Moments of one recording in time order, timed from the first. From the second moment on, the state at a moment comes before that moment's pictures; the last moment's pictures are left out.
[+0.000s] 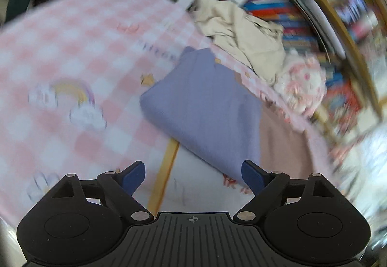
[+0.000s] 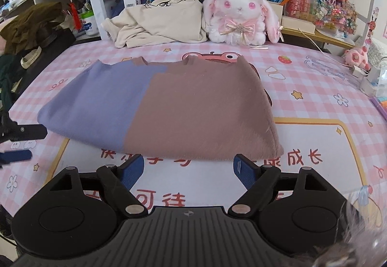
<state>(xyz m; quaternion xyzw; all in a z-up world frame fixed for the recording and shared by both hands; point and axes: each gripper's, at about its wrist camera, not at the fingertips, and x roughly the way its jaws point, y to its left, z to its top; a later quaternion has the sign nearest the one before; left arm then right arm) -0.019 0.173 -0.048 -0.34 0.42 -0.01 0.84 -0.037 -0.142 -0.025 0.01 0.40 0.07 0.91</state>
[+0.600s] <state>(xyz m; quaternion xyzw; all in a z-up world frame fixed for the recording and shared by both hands) -0.019 0.190 -0.065 -0.38 0.42 -0.02 0.82 -0.052 -0.121 -0.031 -0.03 0.42 0.04 0.91</state>
